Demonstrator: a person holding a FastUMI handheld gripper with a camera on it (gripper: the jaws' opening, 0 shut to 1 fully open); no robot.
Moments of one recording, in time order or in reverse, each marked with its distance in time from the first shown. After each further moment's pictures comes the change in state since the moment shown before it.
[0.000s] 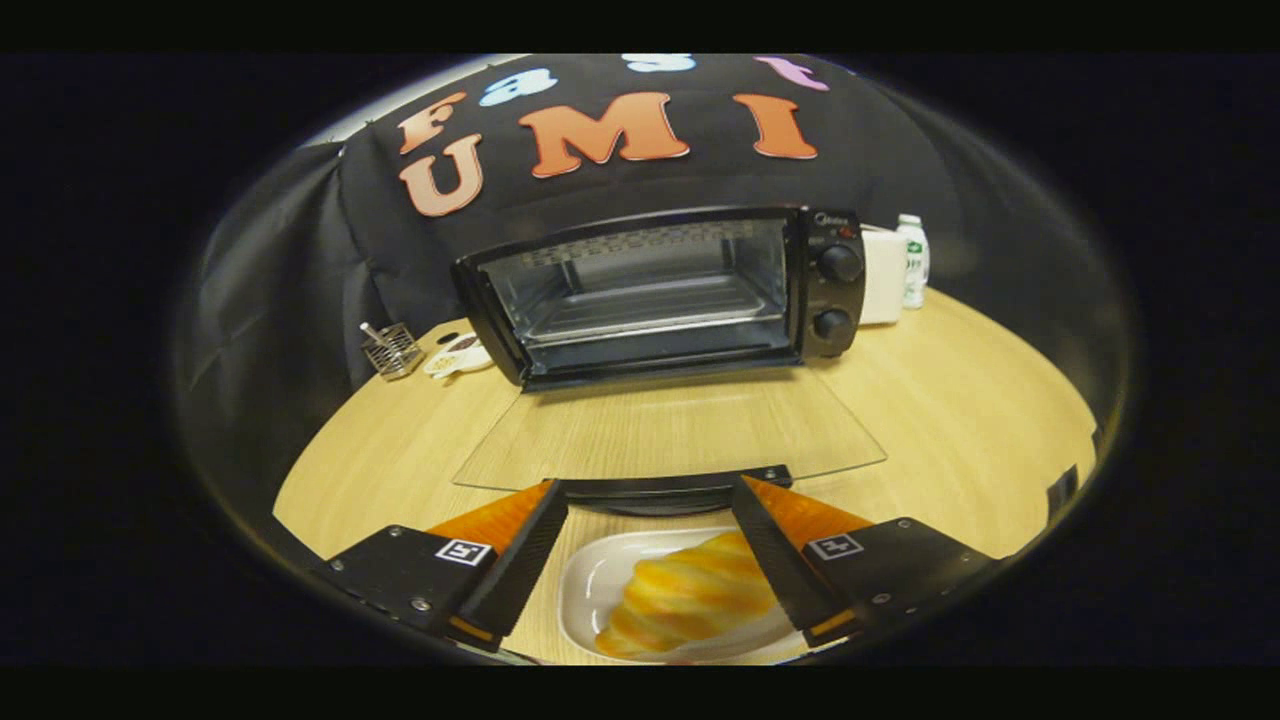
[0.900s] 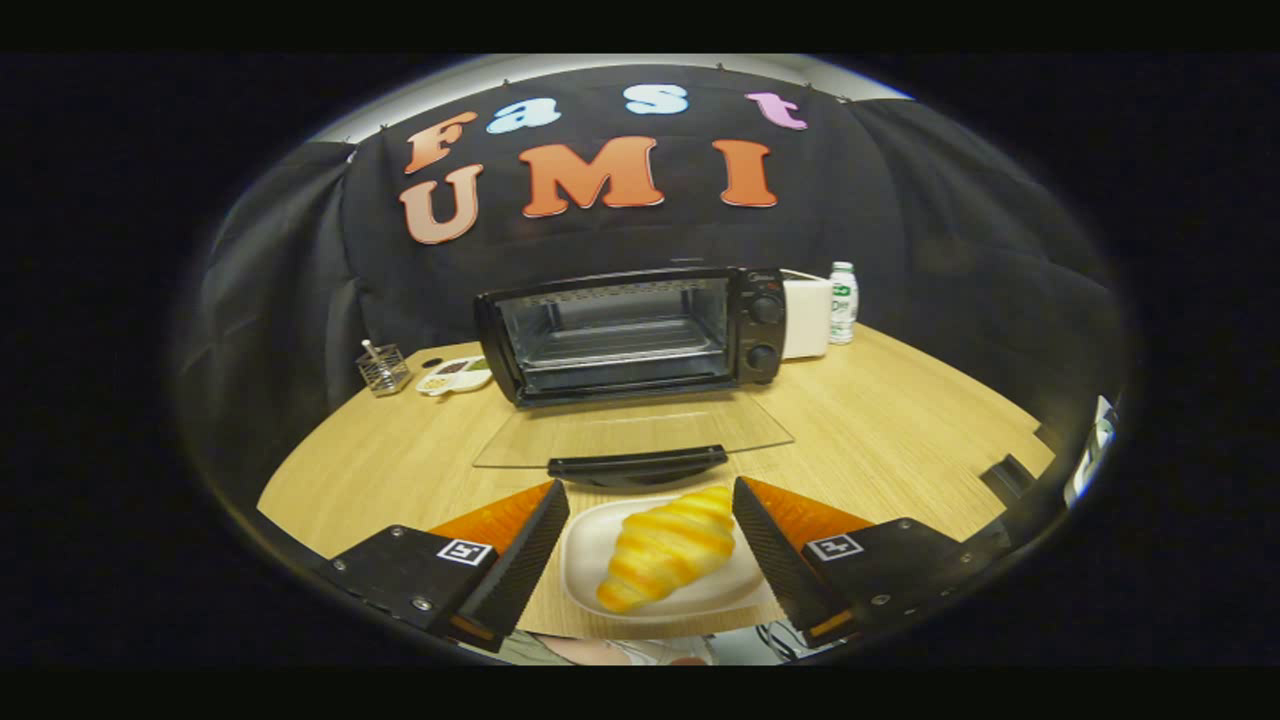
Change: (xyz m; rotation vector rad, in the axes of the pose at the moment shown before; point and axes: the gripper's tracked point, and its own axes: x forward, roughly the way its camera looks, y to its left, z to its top) arm -0.092 -0.016 -0.003 -0.030 -0.187 -0.191
